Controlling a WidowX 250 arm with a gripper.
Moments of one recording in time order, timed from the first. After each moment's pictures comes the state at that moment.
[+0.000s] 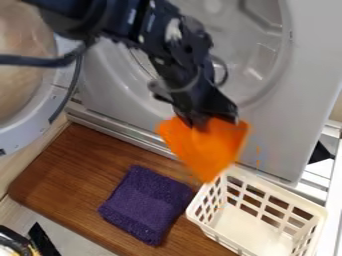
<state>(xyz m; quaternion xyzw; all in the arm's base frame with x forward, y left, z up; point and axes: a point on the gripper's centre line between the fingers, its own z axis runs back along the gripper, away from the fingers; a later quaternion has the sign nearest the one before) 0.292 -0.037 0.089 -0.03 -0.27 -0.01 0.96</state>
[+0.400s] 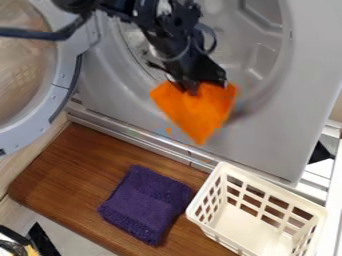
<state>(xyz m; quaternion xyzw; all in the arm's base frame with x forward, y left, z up) 0.328 -0.007 0.104 0.00 -0.33 0.00 0.94</state>
